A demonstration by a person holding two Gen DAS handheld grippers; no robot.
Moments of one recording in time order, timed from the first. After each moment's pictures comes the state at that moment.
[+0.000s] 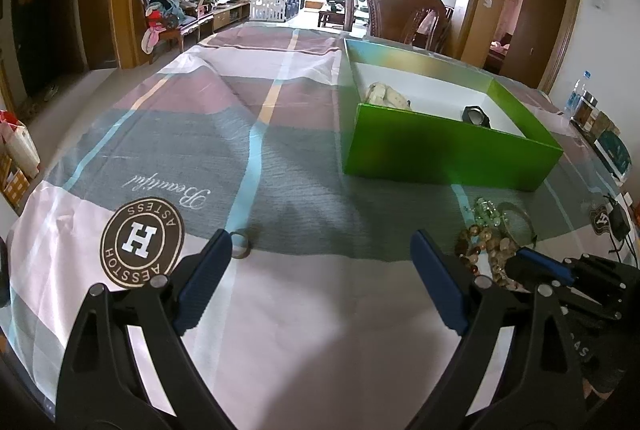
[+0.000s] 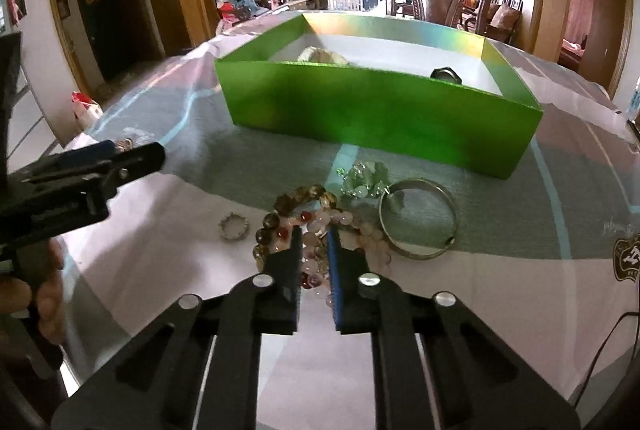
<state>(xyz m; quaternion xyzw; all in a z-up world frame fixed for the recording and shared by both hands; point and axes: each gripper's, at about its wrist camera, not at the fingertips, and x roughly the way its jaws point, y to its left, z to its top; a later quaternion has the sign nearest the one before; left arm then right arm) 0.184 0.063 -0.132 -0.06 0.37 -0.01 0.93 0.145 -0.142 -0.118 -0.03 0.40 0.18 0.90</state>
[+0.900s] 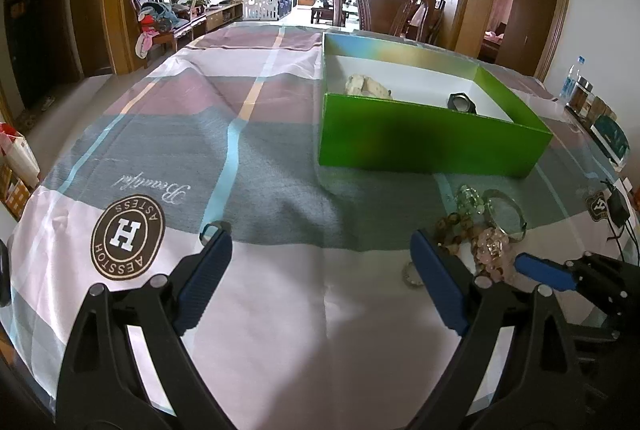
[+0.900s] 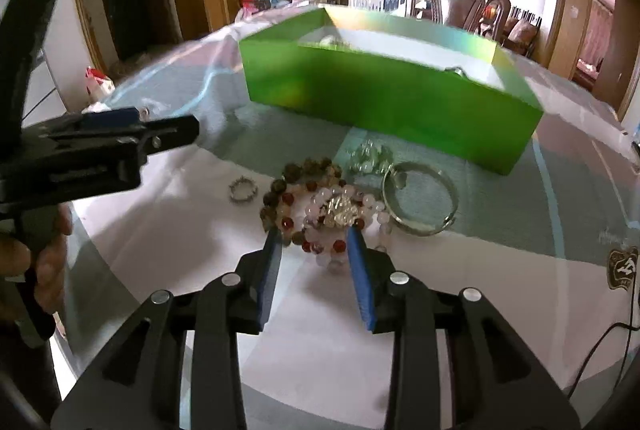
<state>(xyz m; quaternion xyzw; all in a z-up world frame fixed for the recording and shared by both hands) 0.180 0.043 -0.133 -0.04 0.38 -0.02 0.92 0.135 -0.147 -0.126 -0.08 0.40 0.21 0.89</state>
